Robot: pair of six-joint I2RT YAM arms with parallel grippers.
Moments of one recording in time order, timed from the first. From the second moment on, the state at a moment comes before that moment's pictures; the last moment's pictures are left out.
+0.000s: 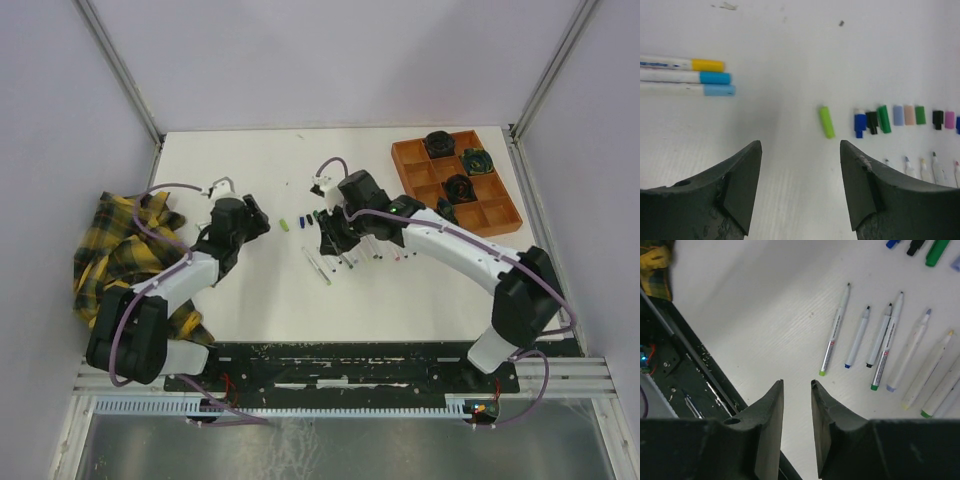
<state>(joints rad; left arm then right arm) -0.32 1.35 0.68 0.14 -0.23 -0.55 0.77 1.66 1.33 -0.52 -0.27 0.17</state>
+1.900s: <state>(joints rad) 0.19 2.04 1.44 -0.50 0.12 -0.01 0.59 1.60 1.36 -0.77 -0.84 -0.26</state>
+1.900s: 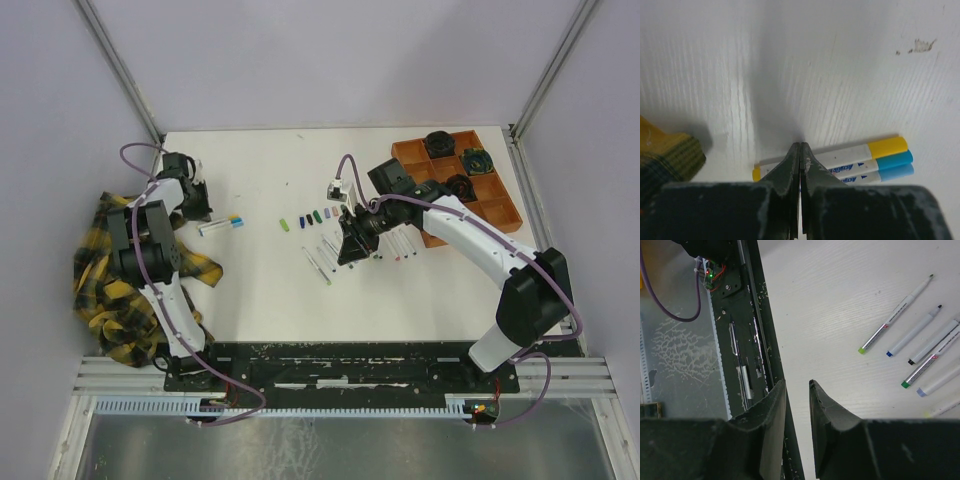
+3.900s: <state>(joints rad) 0.04 1.70 1.04 -0.45 0.10 -0.23 0.59 1.64 1.36 -0.77 -0.84 -0.26</state>
